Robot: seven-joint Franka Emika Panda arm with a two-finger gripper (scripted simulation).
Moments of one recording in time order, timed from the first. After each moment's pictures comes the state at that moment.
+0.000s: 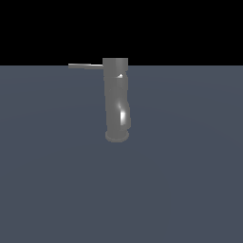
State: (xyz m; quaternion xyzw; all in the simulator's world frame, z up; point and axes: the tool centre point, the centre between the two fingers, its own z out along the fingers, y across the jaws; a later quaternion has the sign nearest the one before) arm -0.131 0.035 0.453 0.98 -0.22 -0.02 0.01
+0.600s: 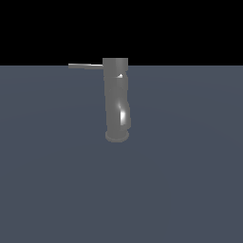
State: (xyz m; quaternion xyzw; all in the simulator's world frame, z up) arm -0.071 0.060 0.425 0.94 -0.35 -0.01 0.01
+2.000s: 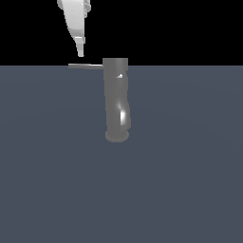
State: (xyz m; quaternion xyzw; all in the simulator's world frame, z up) arm 0.048 0.131 0.320 0.79 -0.62 0.00 0.00
